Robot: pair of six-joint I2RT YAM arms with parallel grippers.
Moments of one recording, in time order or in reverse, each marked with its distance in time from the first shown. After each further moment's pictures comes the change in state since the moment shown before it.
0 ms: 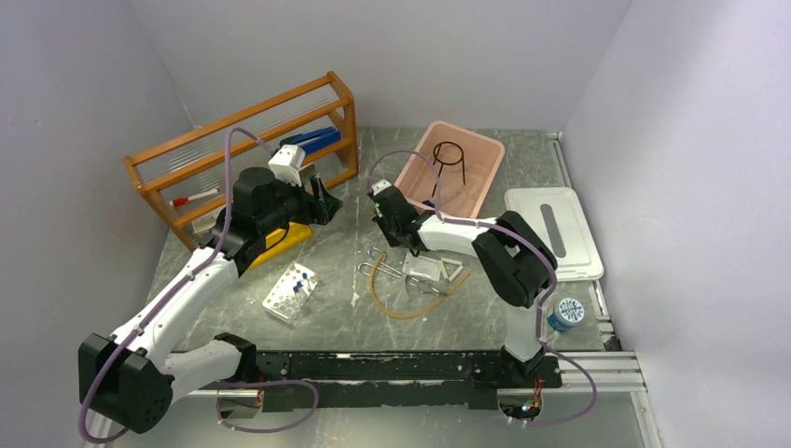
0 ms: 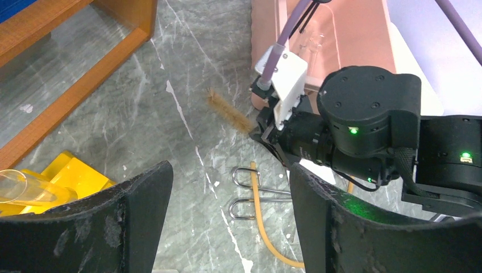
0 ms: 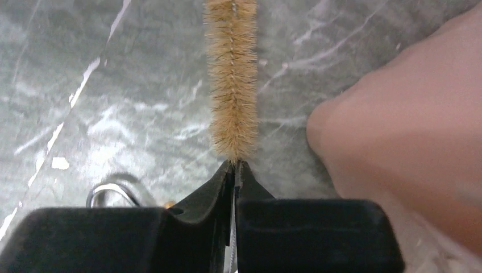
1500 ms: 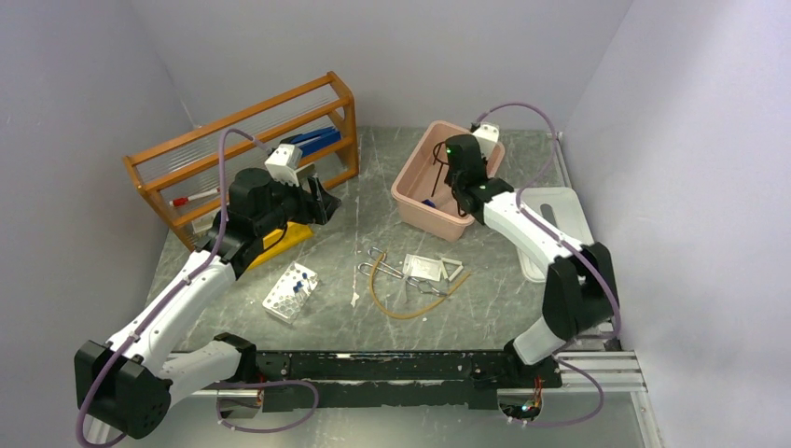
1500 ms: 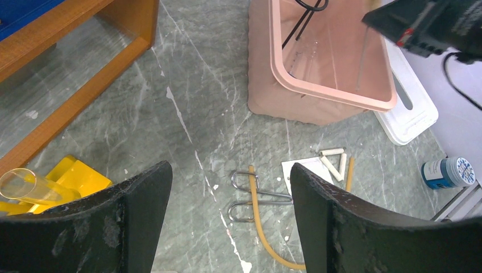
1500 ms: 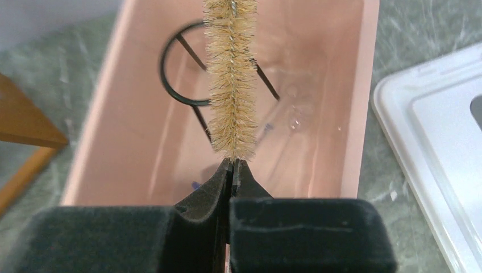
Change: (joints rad) left arm 0.000 -0.030 0.000 -0.001 -0.005 0.009; right arm -0.307 -0.387 0.043 -0.059 0.324 0.406
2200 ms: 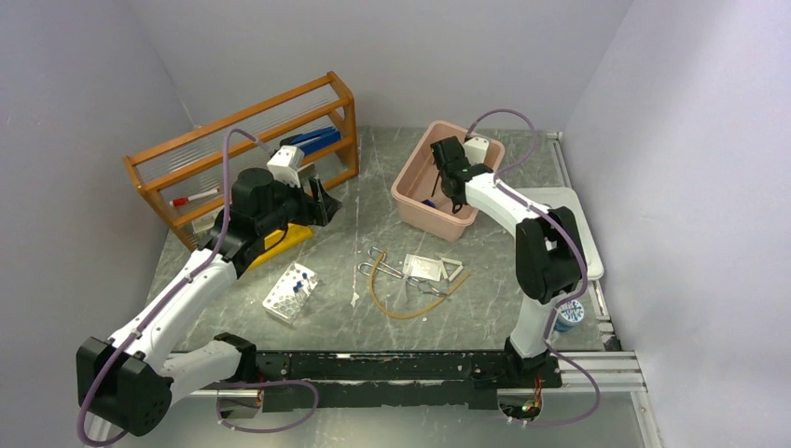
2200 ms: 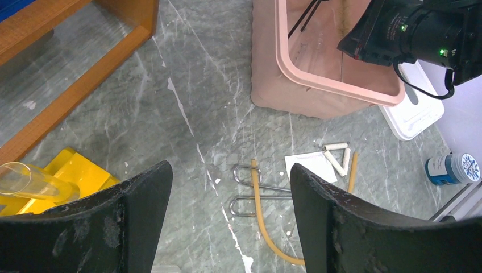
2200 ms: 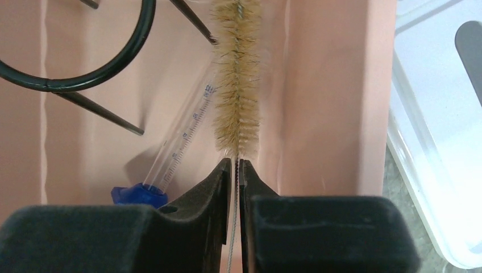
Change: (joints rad) left arm 0.000 0.014 0.000 -0.017 0.000 0.000; right arm -0.034 0.309 0.189 -0.319 0.072 0.119
